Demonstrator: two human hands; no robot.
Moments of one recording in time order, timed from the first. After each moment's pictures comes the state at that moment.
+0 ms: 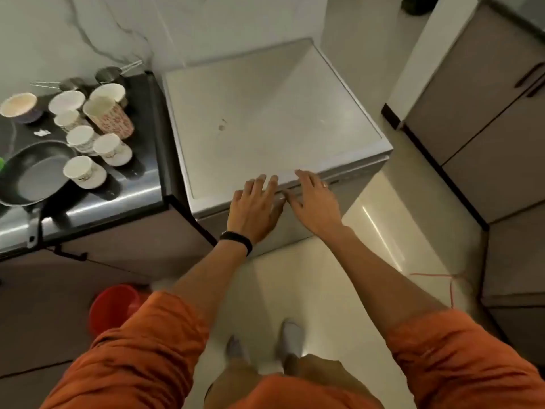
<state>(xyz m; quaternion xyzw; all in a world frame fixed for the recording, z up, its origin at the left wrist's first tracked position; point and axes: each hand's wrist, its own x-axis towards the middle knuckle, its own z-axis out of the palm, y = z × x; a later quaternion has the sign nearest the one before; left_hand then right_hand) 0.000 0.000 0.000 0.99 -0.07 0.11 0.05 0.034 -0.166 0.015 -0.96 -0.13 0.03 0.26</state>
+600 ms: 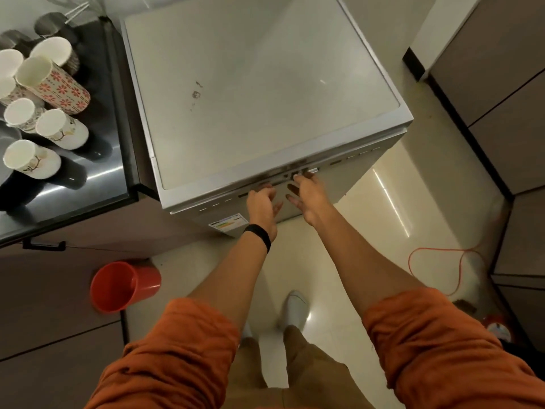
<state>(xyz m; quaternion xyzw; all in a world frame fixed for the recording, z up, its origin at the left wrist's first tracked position) 0.053 -0.069 -0.066 0.46 0.46 -0.02 0.76 0.101 -0.158 -0.068 -0.56 0.31 0.27 0.72</state>
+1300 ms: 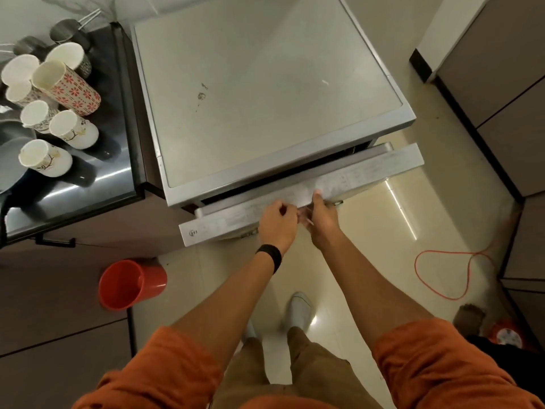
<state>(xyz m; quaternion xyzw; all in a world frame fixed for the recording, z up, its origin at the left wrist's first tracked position) 0.005 -0.095 -0.049 0.78 0.31 -0.07 0.54 0.052 -0.186 -0.095 -0.53 0.39 0.24 0.72</state>
